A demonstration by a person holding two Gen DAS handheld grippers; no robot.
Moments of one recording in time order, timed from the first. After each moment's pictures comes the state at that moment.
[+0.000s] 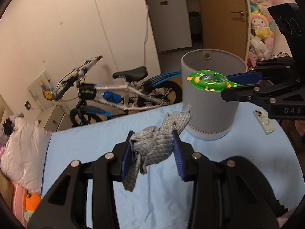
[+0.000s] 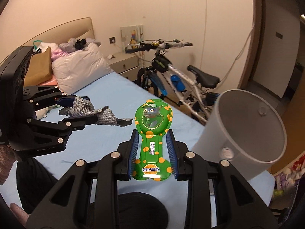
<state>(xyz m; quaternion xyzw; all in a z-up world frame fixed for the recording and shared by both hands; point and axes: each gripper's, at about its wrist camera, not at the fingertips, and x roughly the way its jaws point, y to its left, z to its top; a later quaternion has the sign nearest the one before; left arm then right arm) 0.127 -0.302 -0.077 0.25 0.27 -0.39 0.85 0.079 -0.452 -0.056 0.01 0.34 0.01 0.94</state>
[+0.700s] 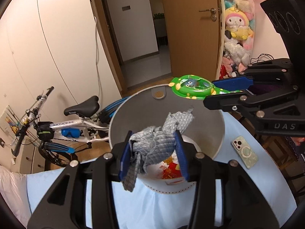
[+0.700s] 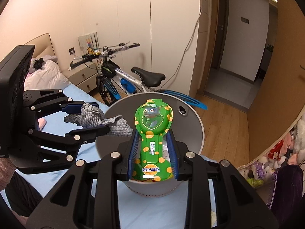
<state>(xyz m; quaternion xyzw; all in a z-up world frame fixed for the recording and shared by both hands) 0.146 -0.513 -0.068 0.26 0.26 -0.49 0.79 0.076 -0.645 -0.042 0.05 0.35 -0.10 0.93</state>
